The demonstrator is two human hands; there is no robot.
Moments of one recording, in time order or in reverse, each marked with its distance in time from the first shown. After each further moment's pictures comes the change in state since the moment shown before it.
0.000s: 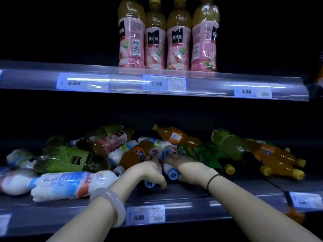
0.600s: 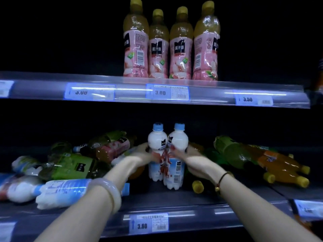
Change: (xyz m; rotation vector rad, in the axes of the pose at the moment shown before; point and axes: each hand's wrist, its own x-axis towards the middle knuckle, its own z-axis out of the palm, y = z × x) left_hand 0.013 -0.016 -0.036 -0.914 0.239 0.133; right_hand 0.010 0.002 -0.027 1.446 0.278 0.243
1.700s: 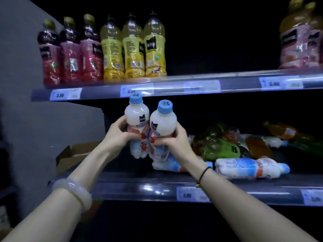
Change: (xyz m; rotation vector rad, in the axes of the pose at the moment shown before) left_hand -0.193 -0.108 -0.460 -0.203 0.312 0.326; right_hand -0.001 -0.086 0.495 0.145 -0.028 -0.452
